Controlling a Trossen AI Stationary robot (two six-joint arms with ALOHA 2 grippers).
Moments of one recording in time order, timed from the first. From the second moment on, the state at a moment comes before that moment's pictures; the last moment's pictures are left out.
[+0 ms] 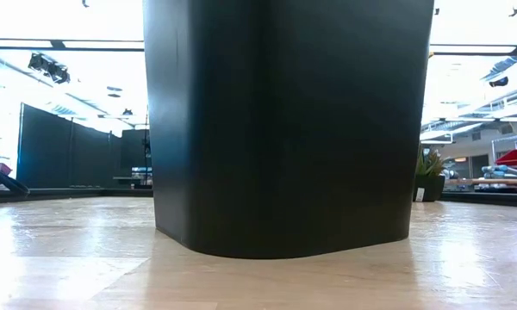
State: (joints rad) left arm -0.50 2.11 2.35 -0.66 -0.45 -0.09; right arm 0.41 1.22 1.42 -0.79 -0.04 -0.61
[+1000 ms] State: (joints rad) left arm -0.50 2.12 2.35 -1.23 -0.58 -0.58; right arm 0.41 1.25 1.42 -0.58 0.05 -0.66
